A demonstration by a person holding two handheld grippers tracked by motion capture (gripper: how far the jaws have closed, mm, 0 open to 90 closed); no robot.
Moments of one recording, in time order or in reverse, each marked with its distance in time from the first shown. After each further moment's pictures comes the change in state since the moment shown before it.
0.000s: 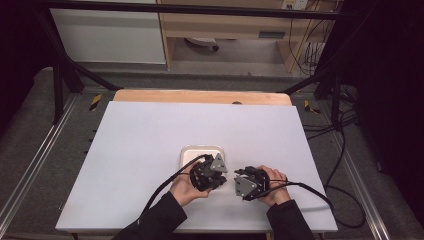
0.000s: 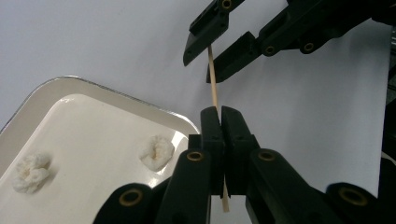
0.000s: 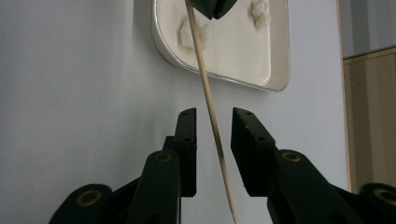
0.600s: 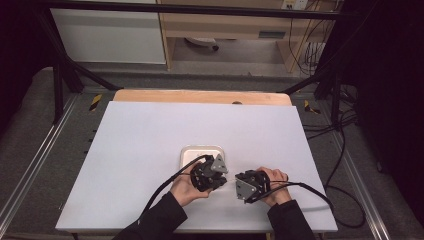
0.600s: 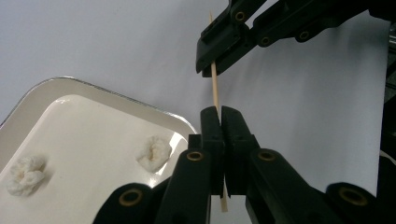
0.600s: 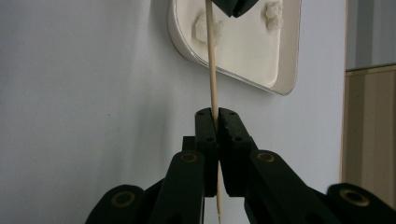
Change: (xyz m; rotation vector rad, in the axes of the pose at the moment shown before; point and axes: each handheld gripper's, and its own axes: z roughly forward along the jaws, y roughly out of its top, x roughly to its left) left arm 0.000 0.000 0.001 0.000 -0.005 0.006; right arm 0.003 -0.001 -0.002 0.012 0.014 -0.089
